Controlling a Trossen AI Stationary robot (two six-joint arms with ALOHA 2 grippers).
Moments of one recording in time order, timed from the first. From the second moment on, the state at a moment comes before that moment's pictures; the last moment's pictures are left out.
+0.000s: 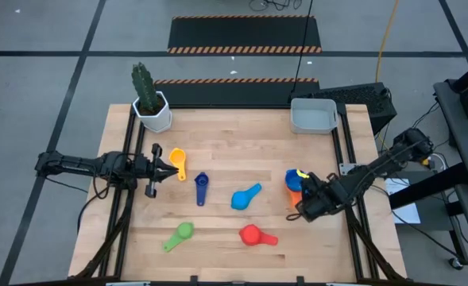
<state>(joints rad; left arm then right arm) -0.11 0.12 0.01 0.21 -0.06 0.05 0.52 1.32 0.90 -1.20 0.24 1.41</state>
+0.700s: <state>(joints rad) -0.11 0.12 0.01 0.21 -0.06 0.06 0.42 1.32 0.82 -1.09 0.24 1.39</state>
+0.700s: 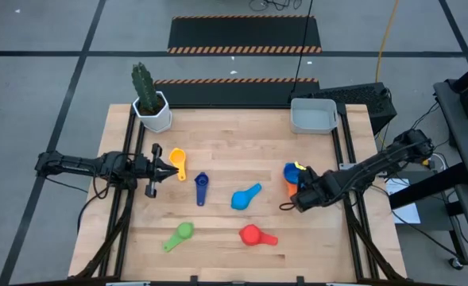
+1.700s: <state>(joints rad) -0.11 0.12 0.01 0.24 -0.08 0.06 0.32 1.32 0.78 -1.00 0.16 1.25</state>
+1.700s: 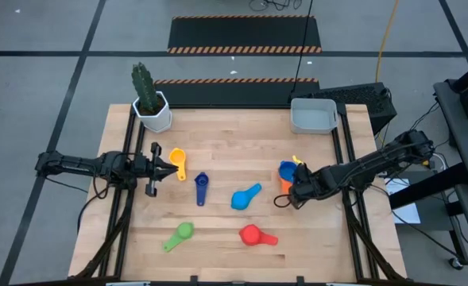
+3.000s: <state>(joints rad) -0.11 0.12 0.01 0.26 -0.08 0.02 0.36 1.44 0.78 -0.36 0.31 1.22</state>
